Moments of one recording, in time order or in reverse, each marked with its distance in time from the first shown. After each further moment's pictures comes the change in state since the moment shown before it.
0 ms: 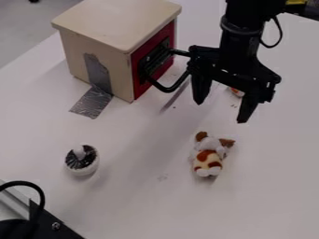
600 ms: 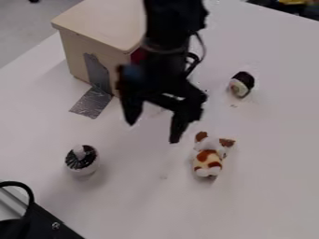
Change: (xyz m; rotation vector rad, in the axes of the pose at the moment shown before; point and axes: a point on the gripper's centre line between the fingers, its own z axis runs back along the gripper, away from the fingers) arm -0.072 0.059 -0.002 0.019 0.028 0.114
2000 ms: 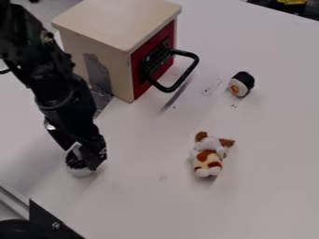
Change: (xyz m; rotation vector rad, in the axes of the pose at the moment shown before) arm -0.022 0.086 -0.068 -0.062 -0.152 -0.223
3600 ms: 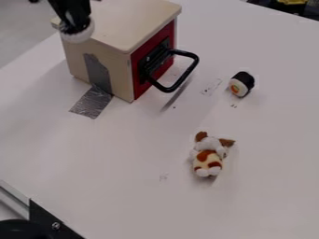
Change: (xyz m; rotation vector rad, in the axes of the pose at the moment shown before) arm 0.104 0.080 0.126 0.072 -0.121 0.258
